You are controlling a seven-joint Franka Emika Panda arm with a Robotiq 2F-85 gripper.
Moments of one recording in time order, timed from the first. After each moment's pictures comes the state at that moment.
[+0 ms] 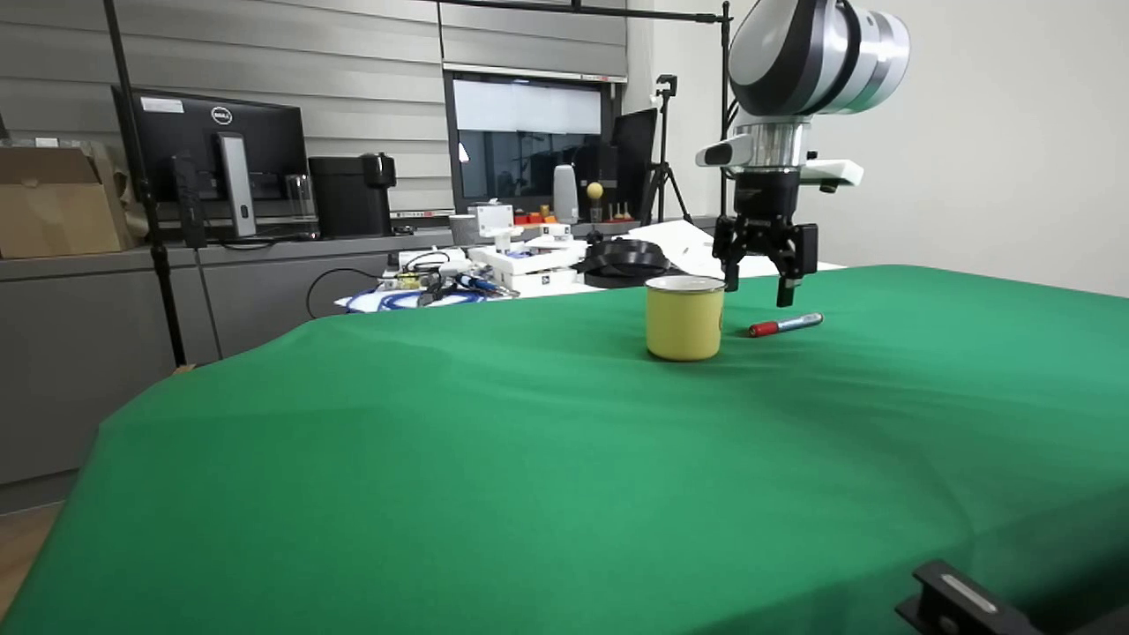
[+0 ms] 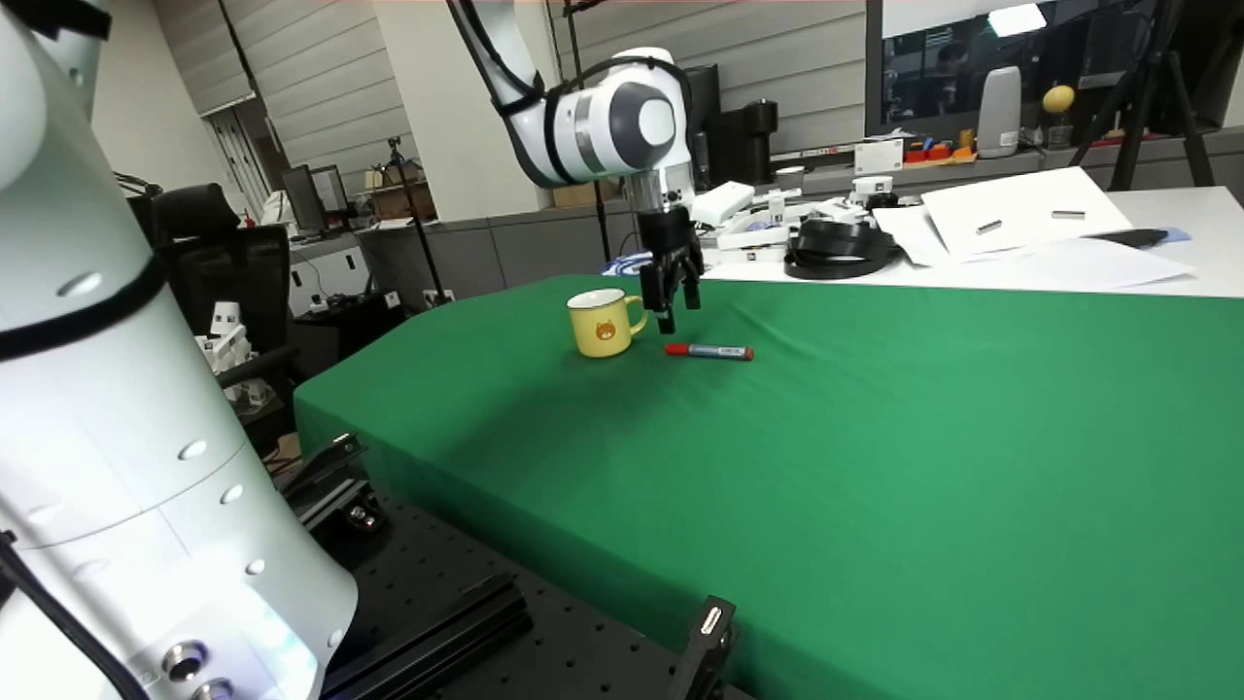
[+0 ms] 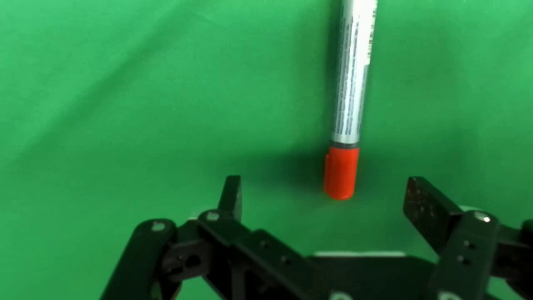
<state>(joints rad) -0.10 0.50 0.10 -2.12 -0.11 2.66 -1.62</state>
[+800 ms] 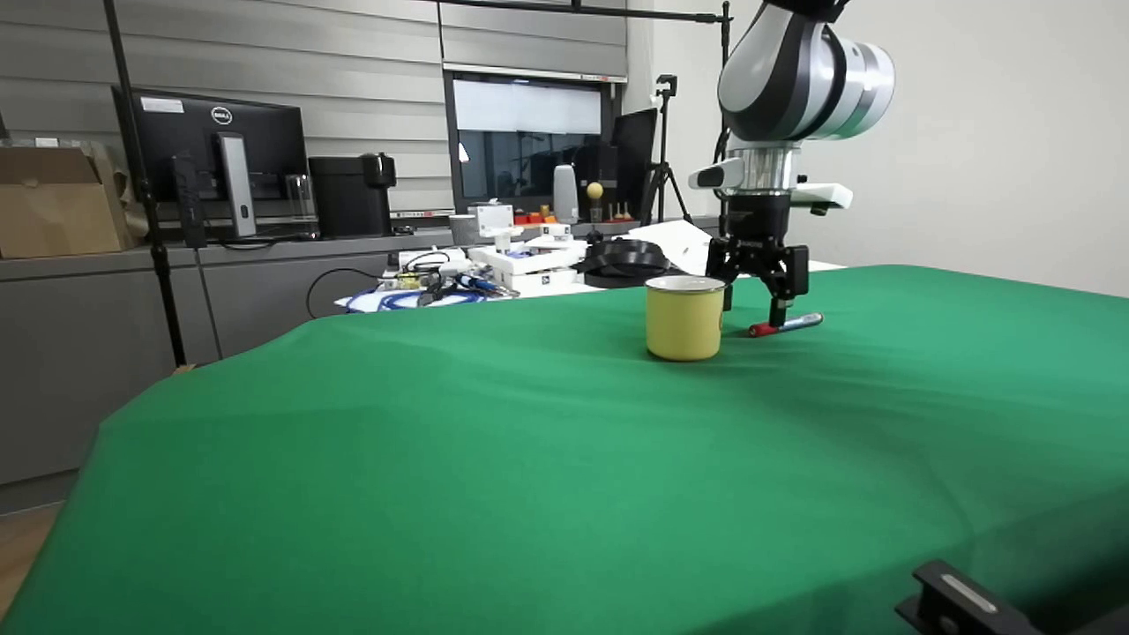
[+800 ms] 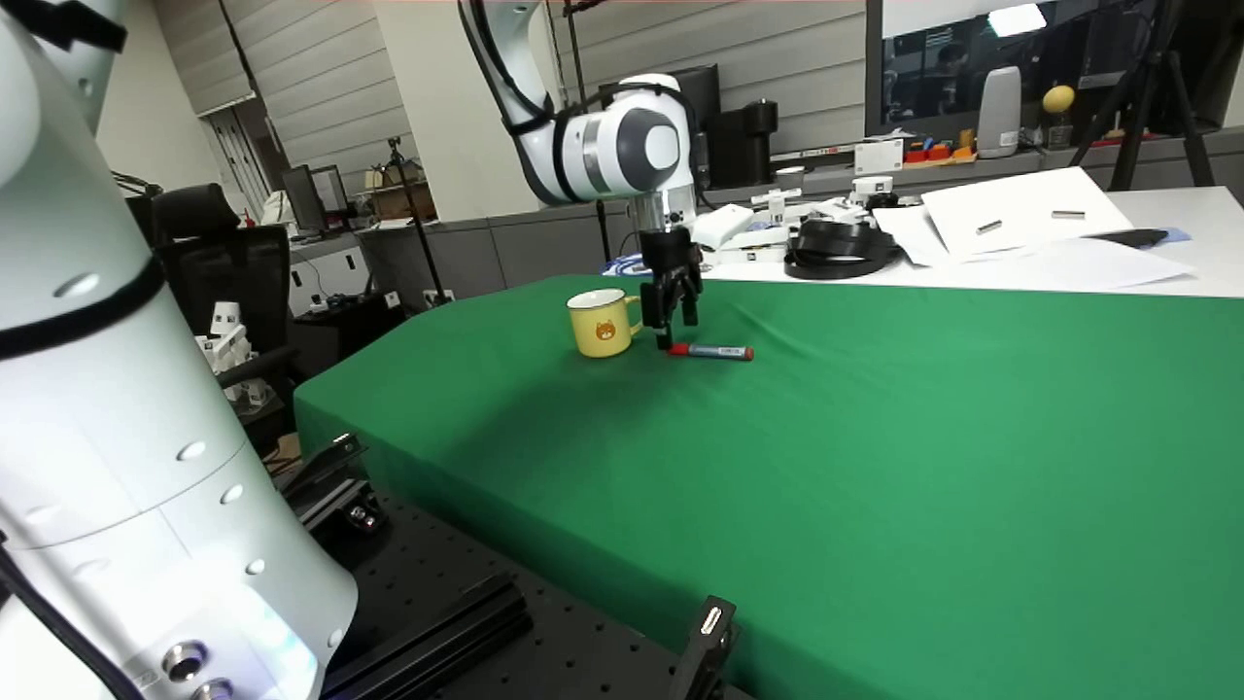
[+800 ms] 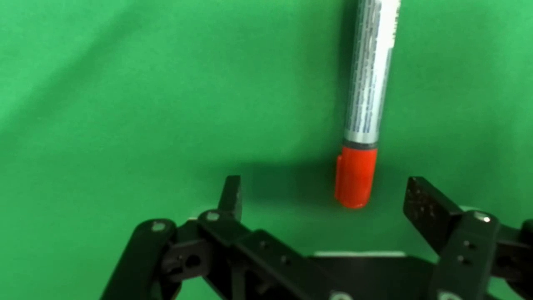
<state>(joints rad) -0.12 0.58 0.12 -2.07 -0.11 2.66 -1.62</state>
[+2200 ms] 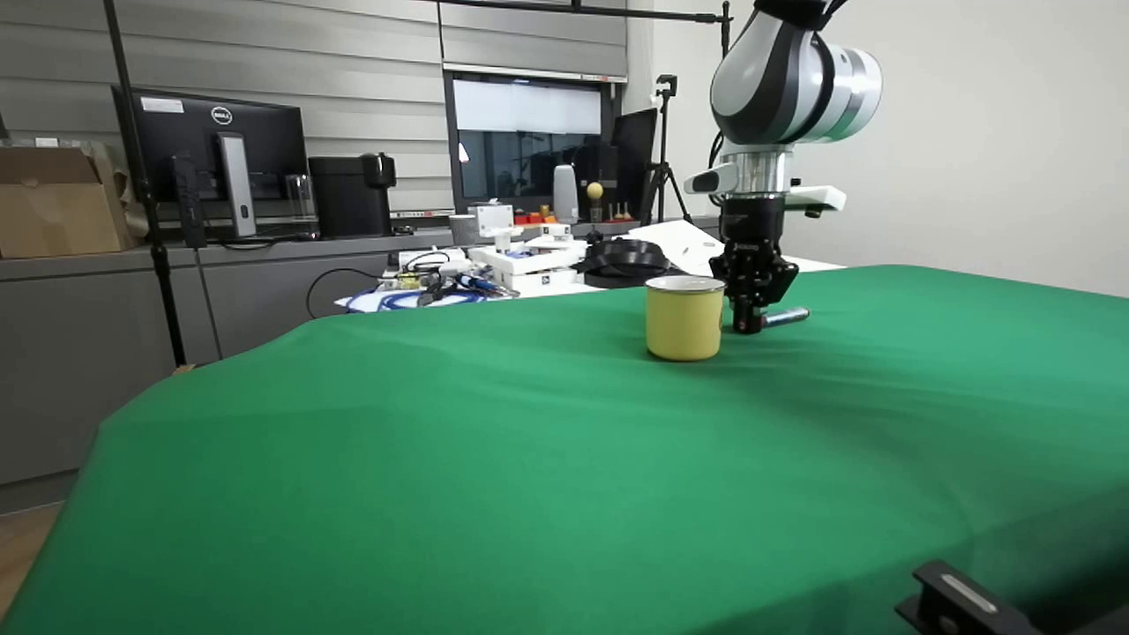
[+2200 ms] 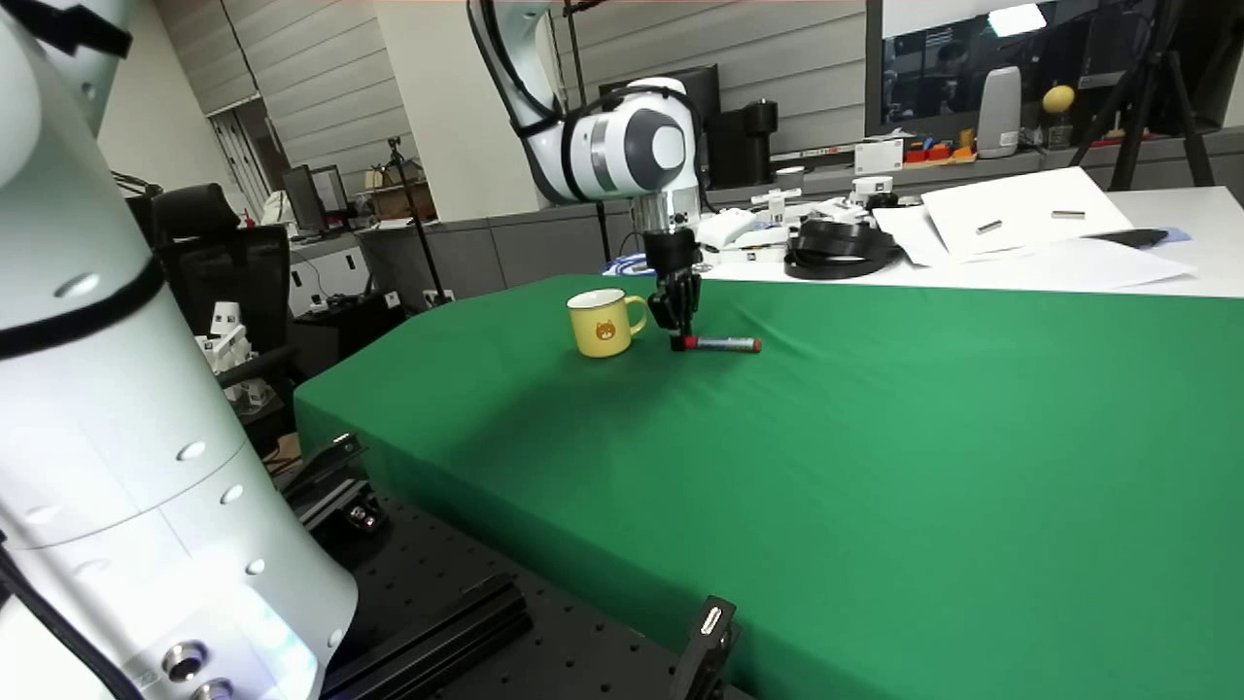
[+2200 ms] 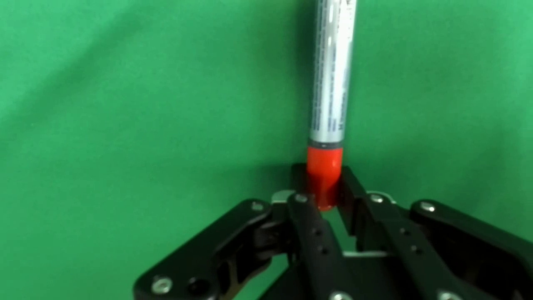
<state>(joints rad) -0.12 0.61 0.12 -2.02 -0.12 2.60 -1.62</state>
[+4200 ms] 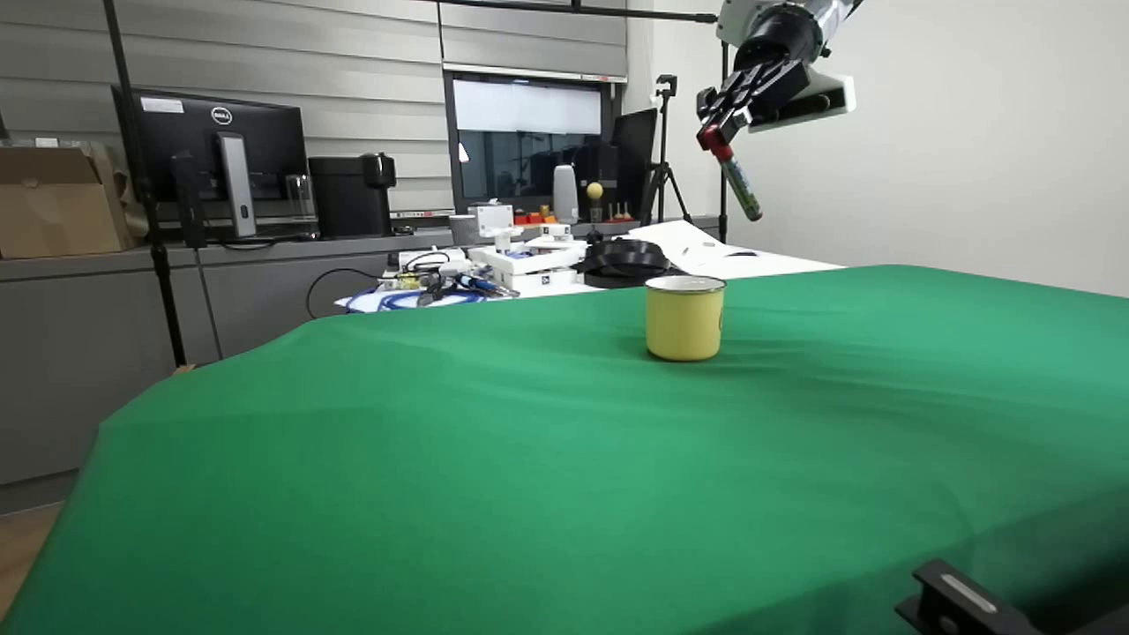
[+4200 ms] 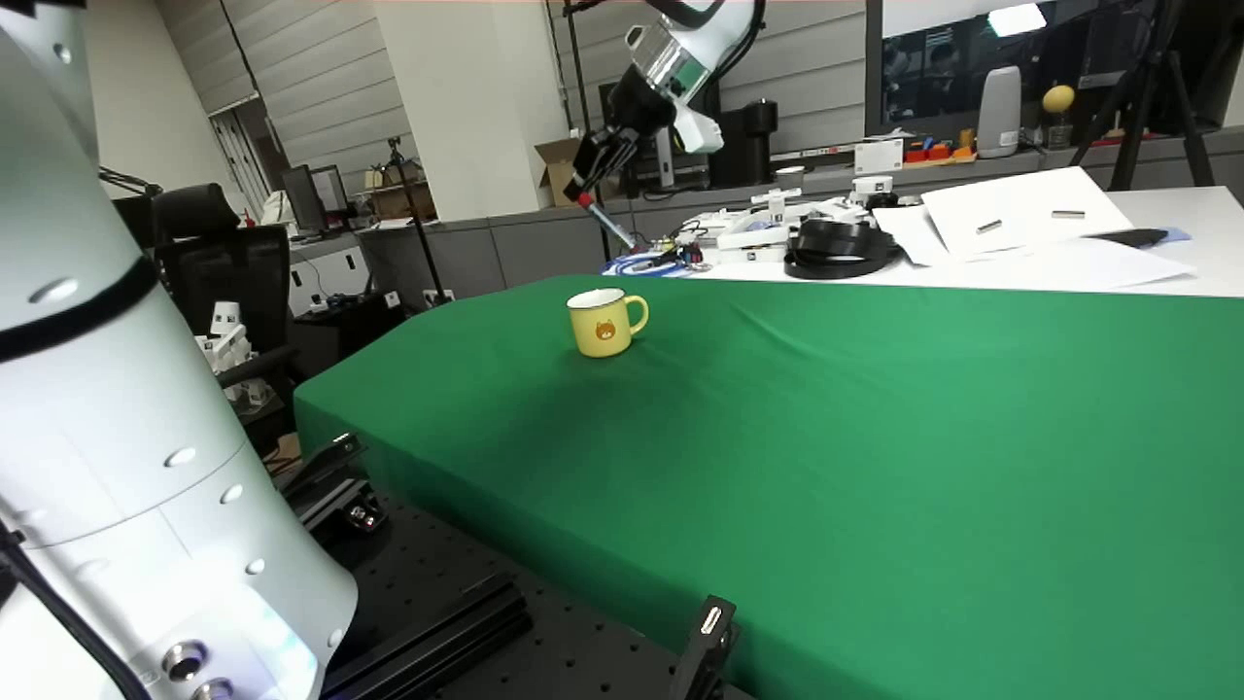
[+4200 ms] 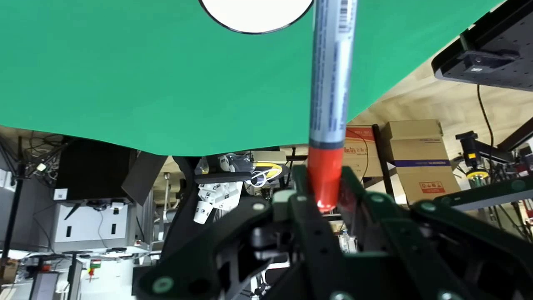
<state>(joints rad) -0.22 0.35 0.11 -1.87 0.72 1.69 -2.23</state>
